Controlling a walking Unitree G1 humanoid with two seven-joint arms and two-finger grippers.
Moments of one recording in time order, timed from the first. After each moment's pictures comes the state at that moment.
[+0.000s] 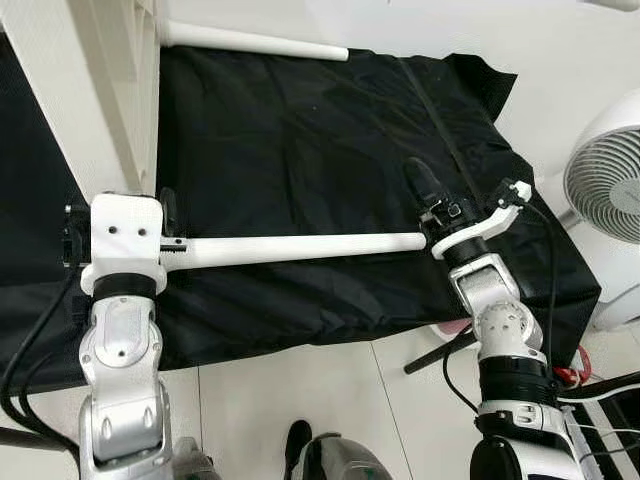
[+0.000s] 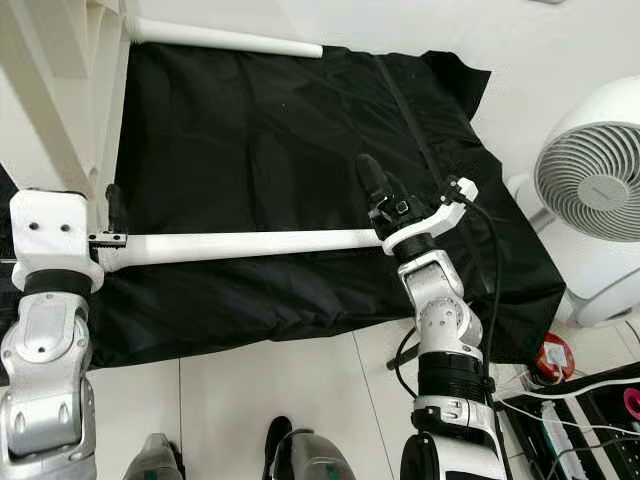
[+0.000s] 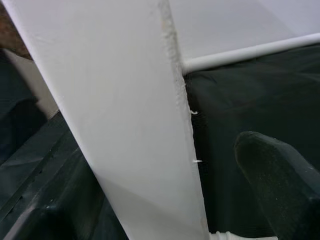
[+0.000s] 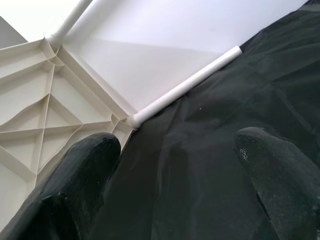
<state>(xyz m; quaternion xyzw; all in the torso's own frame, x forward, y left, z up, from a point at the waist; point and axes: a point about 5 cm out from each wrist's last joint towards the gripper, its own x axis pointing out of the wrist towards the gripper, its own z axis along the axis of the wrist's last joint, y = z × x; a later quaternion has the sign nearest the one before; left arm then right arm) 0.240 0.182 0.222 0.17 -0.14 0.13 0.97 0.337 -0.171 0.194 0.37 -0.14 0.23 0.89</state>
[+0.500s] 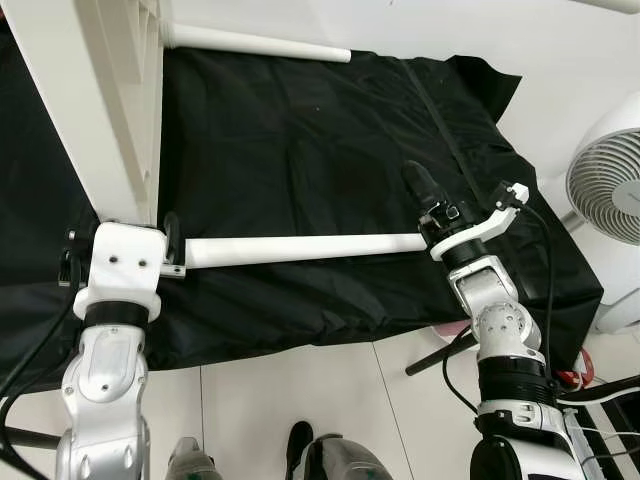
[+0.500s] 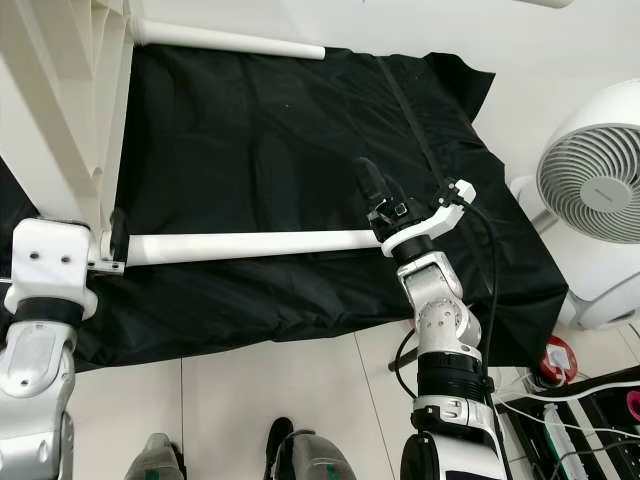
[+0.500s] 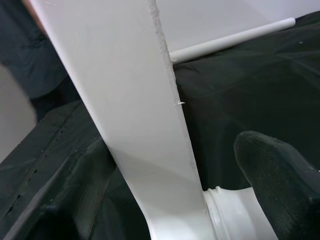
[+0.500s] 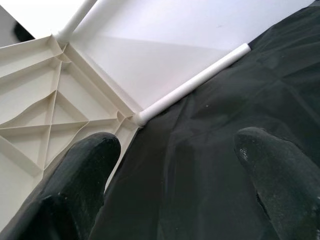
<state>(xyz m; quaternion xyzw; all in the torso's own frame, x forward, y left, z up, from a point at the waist) 0.218 0.185 0.209 0.20 -0.13 0.08 0.97 0.338 -0.169 0.192 0.37 -0.14 0.24 0.89</state>
